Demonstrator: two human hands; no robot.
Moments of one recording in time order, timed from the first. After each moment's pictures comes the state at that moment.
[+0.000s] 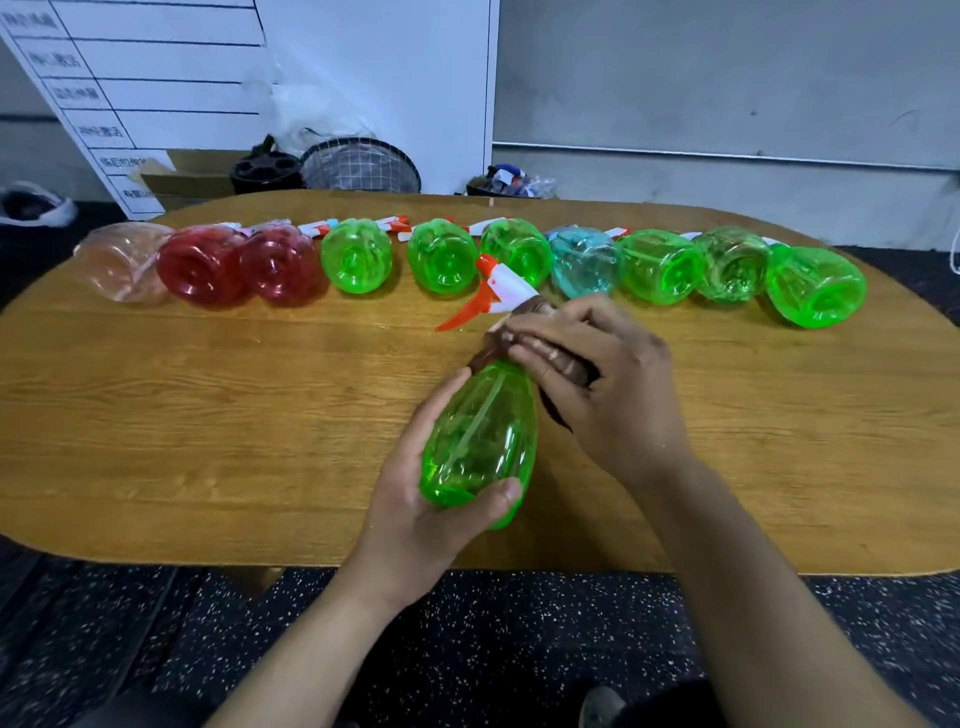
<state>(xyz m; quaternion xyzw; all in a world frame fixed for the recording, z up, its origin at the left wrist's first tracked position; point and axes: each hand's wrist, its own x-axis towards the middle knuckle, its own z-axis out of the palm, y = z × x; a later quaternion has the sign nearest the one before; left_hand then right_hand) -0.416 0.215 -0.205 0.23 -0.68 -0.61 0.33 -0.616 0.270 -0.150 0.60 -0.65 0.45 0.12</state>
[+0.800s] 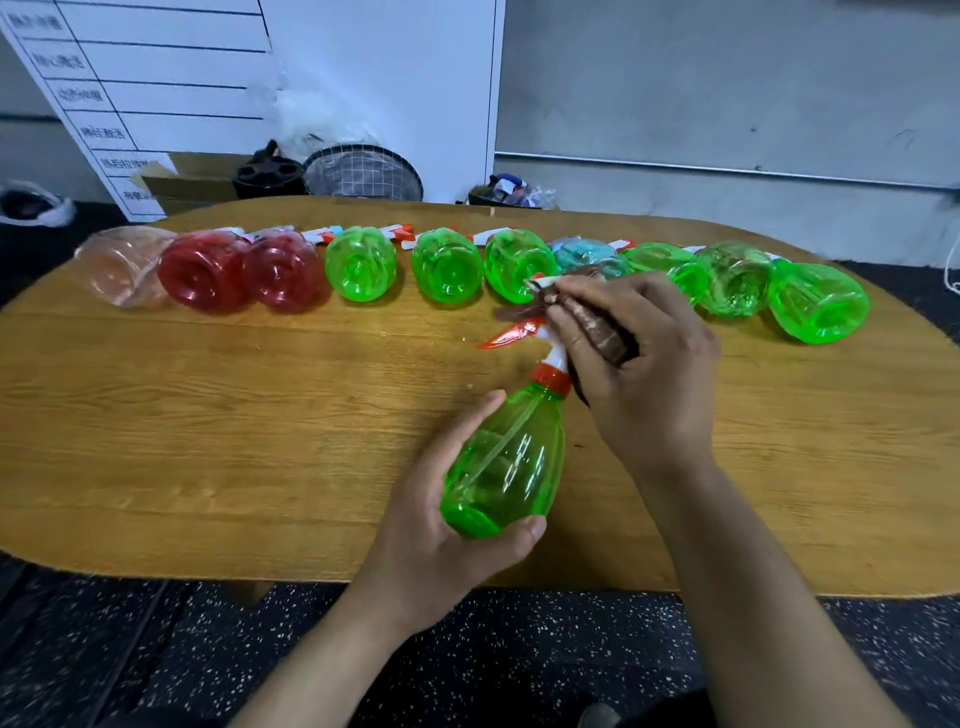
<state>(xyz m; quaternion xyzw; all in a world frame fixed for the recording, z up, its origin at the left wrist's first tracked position) -0.415 0.218 -0.202 0.22 -0.75 -0.55 0.30 -0.619 0.266 -0.135 0.51 -0.68 0.49 0.18</state>
